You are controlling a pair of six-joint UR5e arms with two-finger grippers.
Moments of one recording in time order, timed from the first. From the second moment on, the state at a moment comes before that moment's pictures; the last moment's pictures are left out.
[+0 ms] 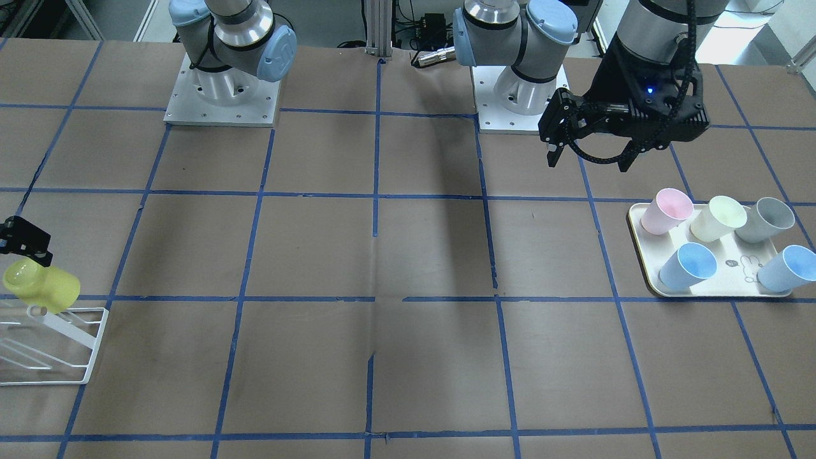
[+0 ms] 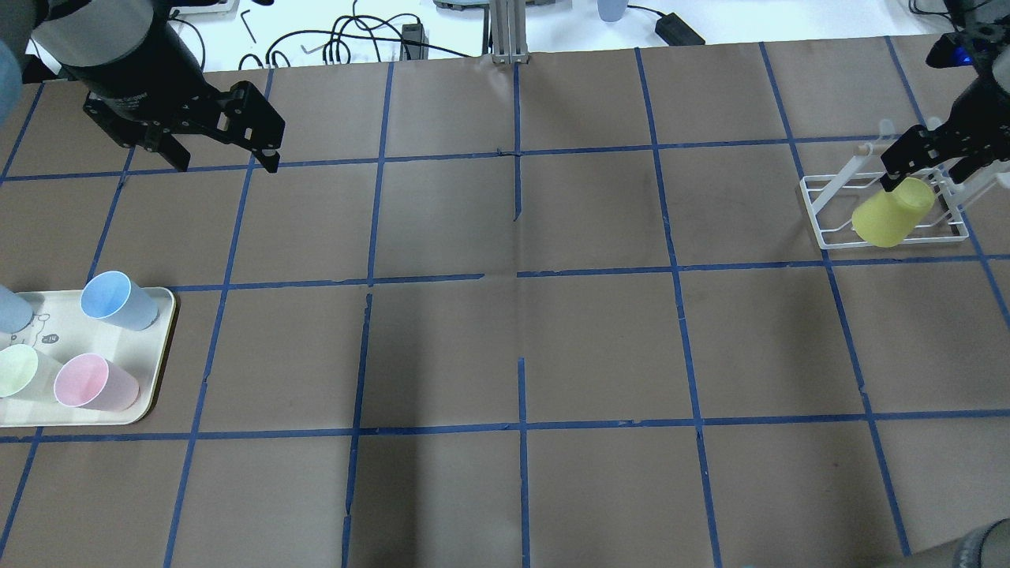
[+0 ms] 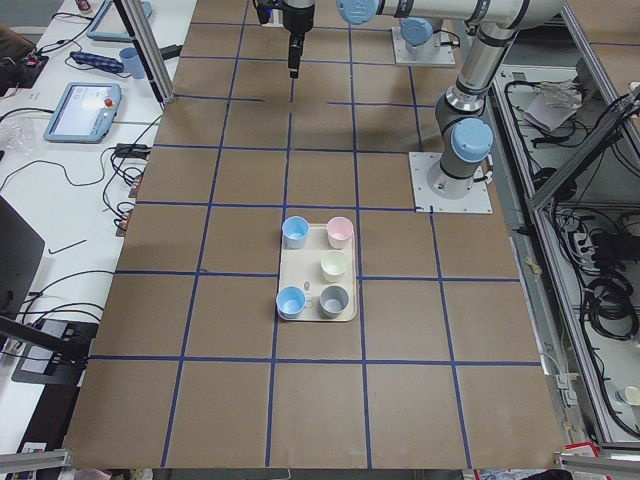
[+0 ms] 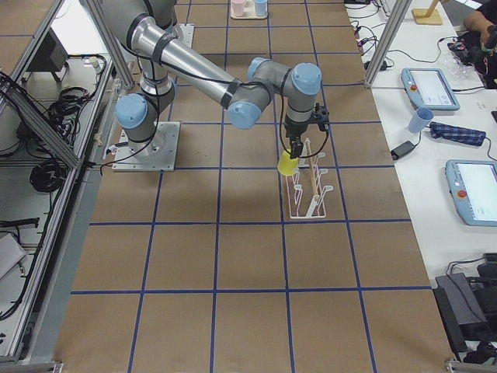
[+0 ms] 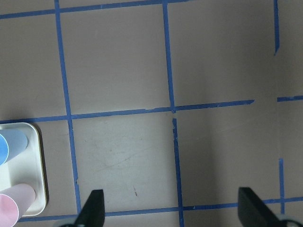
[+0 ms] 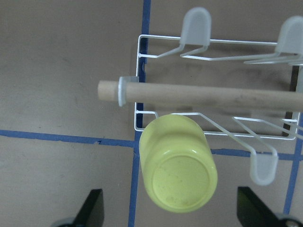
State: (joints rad) left arm -1.51 -1.56 -1.52 -1.57 1.57 0.13; right arm 1.08 -1.31 1.64 -1.90 -1.55 -0.58
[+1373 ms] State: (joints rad) left arm -1.51 -1.56 -1.52 -1.56 1.57 0.13; right arm 1.08 -1.27 1.71 -2.01 -1.56 -0.58
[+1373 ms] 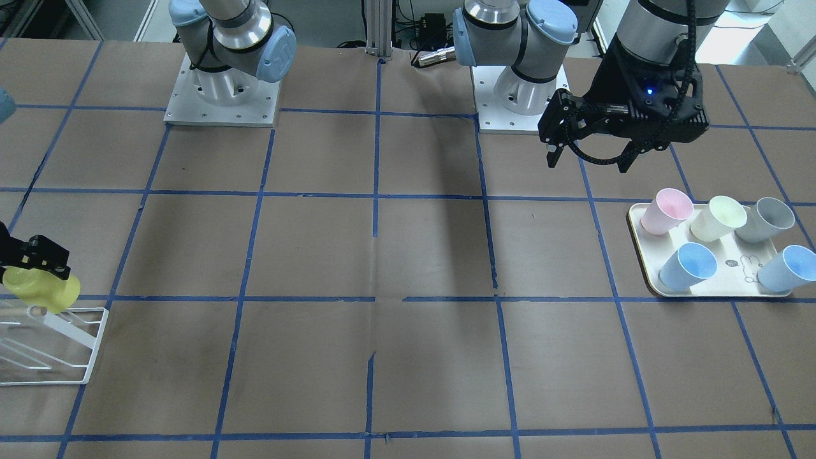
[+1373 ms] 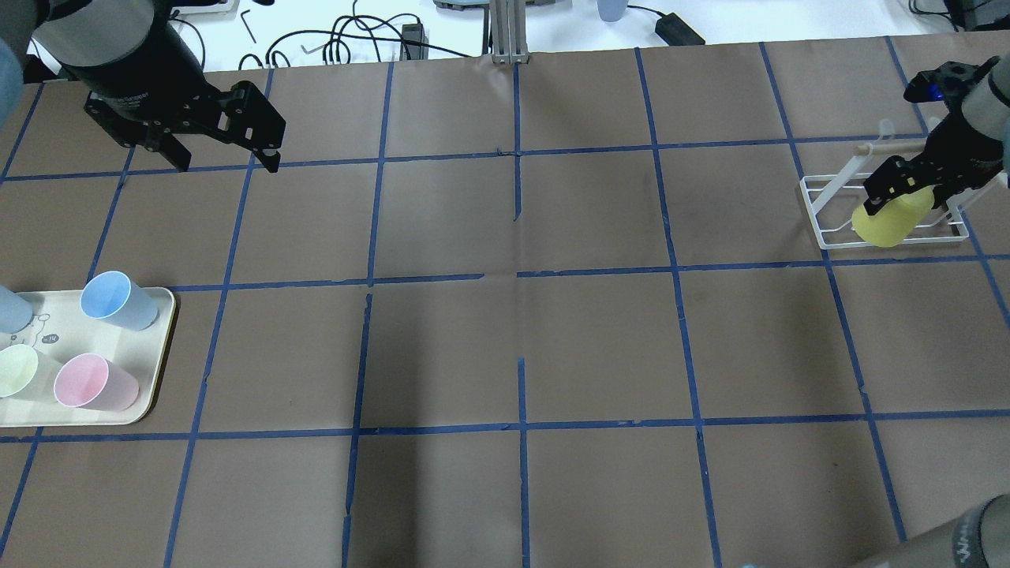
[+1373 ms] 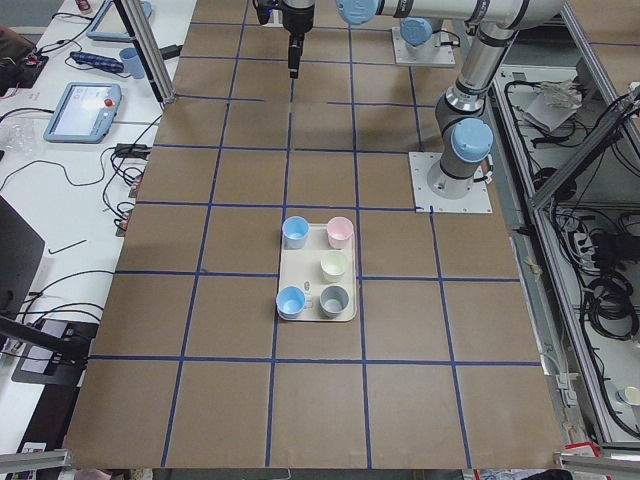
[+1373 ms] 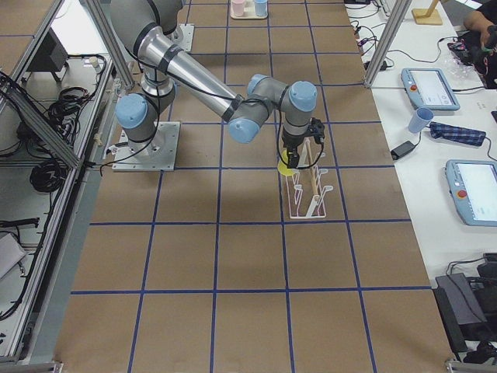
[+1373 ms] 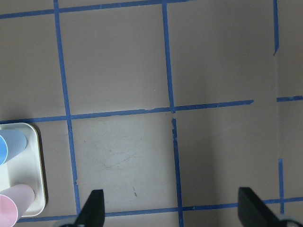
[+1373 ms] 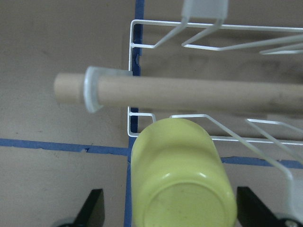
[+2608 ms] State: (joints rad) left arm -1.51 -1.56 -1.52 -1.56 1.57 0.13; right arm 1.08 -1.29 1.67 -1.95 -1.56 -0.58
